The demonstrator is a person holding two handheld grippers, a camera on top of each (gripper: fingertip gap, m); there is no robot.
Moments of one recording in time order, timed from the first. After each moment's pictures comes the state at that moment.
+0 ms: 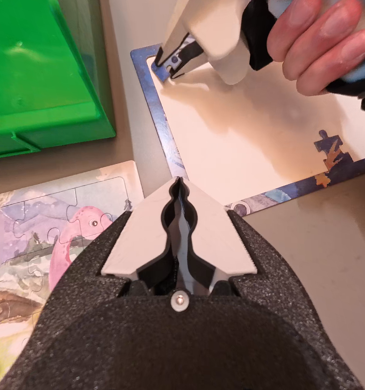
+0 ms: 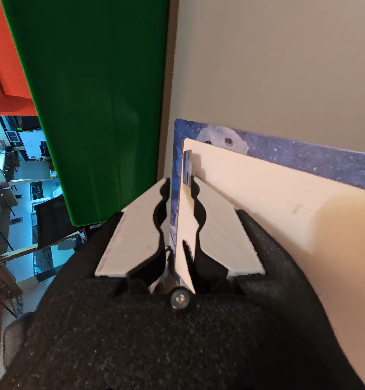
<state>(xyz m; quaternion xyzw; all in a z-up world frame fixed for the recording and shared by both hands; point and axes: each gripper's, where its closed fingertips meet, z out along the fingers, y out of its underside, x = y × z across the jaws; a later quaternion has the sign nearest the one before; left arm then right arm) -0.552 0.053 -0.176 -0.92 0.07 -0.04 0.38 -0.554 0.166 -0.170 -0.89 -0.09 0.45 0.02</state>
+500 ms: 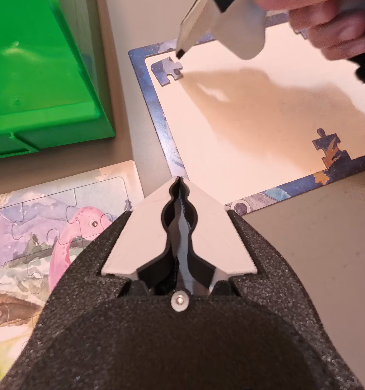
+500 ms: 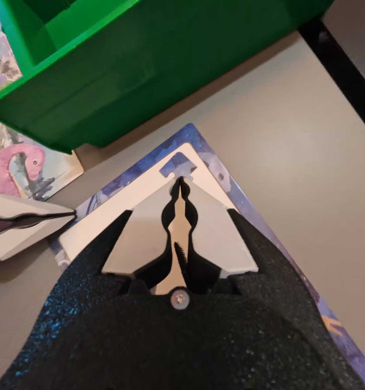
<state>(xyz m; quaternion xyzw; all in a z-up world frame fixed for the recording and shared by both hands) -0.552 0.052 -0.176 -0.92 0.08 -0.05 0.39 -0.536 0.179 -0.164 -0.81 -0.49 0.24 0.22</state>
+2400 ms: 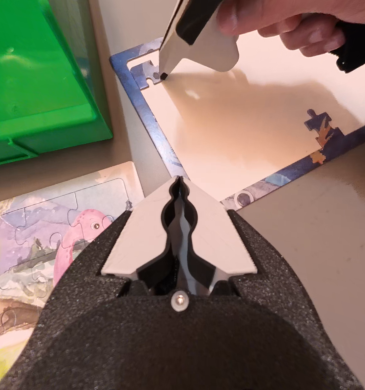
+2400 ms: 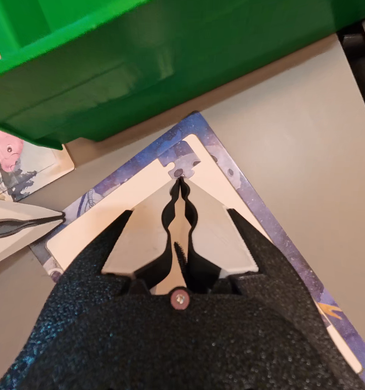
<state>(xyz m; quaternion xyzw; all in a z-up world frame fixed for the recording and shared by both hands) -0.552 0.051 -0.177 -0.92 0.10 -0.05 0.38 -0.552 0.170 -0.179 -0.80 -0.54 0.18 0.20</state>
